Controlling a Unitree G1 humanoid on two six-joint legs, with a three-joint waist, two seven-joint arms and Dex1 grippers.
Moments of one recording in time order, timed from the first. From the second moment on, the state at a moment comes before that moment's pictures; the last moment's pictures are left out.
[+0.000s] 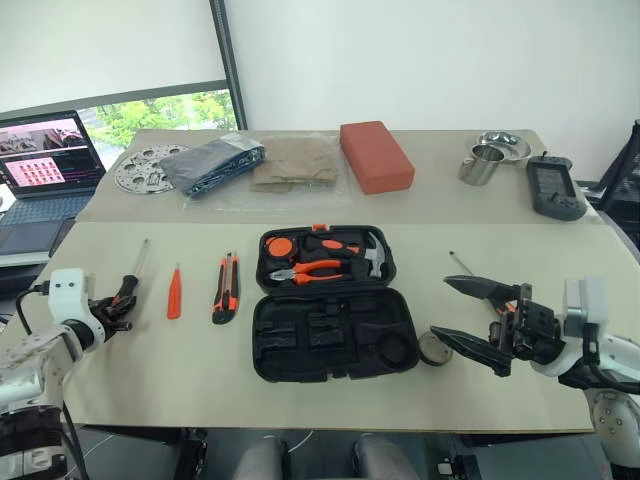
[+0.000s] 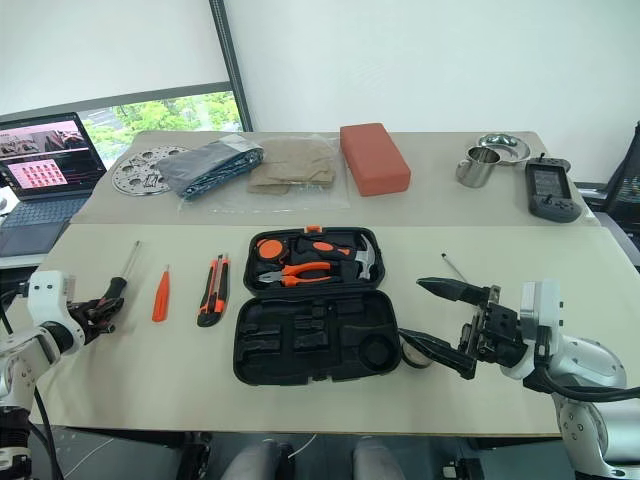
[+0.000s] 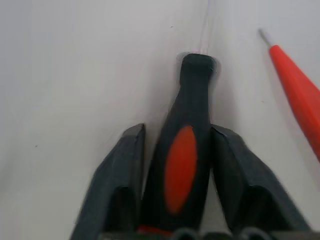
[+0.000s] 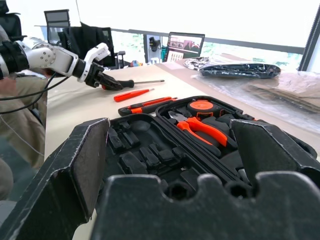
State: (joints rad) left arm -0.16 0.73 0.42 0.31 -0.40 0.59 -0.51; right arm 0.12 -0.67 -0.33 -0.38 0.77 0.21 1.15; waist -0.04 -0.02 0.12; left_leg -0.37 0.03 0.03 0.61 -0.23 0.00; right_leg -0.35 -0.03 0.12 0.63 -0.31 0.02
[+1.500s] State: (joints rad) left arm -0.55 0.60 -0.37 0.19 -0.05 0.14 -1.17; right arm 0.36 -0.70 -0.57 -0.47 0.76 0.18 1.08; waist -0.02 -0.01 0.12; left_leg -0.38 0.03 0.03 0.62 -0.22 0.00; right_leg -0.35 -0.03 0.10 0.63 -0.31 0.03
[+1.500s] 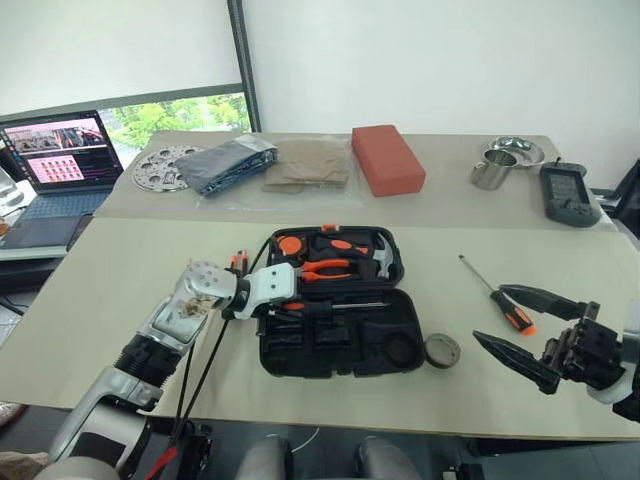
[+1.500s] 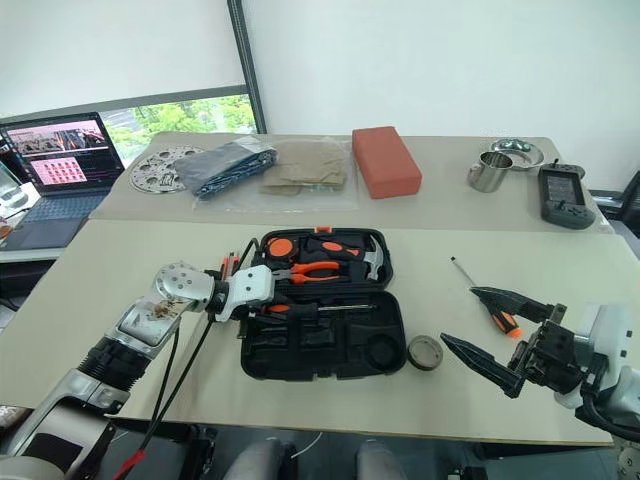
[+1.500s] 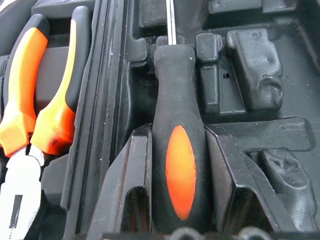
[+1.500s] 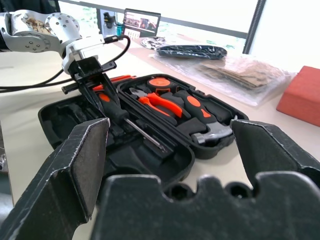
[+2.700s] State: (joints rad) left arm -0.71 0.64 -0.14 -0.10 -0.14 0.41 -1.11; right arm 0.33 -0.70 -0.55 -0.48 0.77 0.19 1.03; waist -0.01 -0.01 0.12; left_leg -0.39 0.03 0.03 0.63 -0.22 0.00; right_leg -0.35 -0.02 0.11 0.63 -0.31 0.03
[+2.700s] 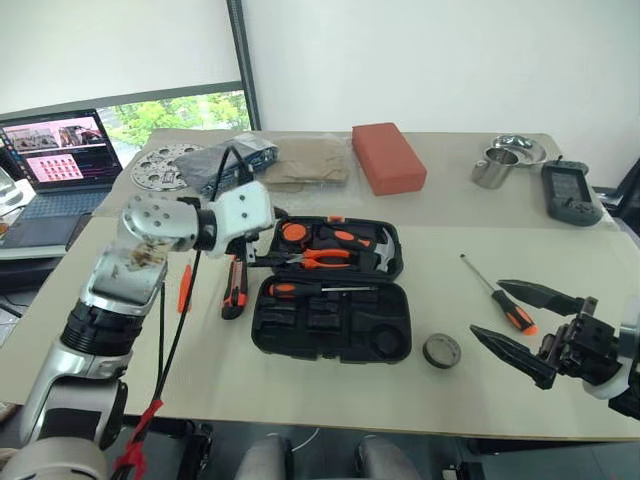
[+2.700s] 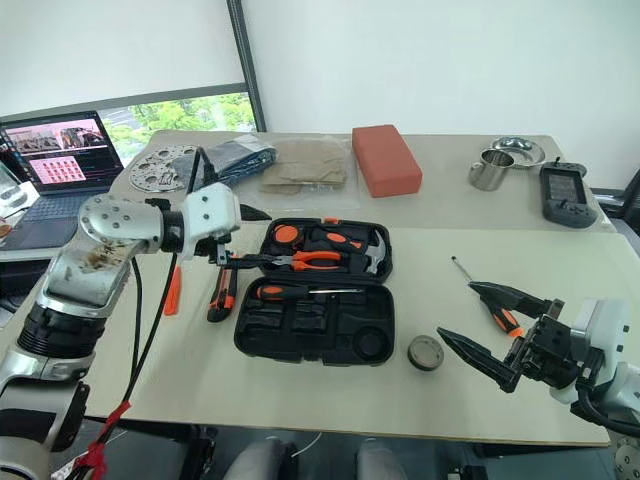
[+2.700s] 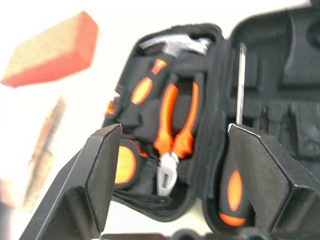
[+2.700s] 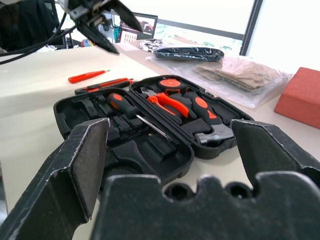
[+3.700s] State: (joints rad) left arm -0.58 0.40 -0.32 0.44 0.06 -0.11 -0.89; right arm 0.44 -0.67 -0.54 -0.54 0.77 0.19 0.99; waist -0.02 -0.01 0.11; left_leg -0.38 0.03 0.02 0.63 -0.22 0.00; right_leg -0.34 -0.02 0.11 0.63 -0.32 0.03
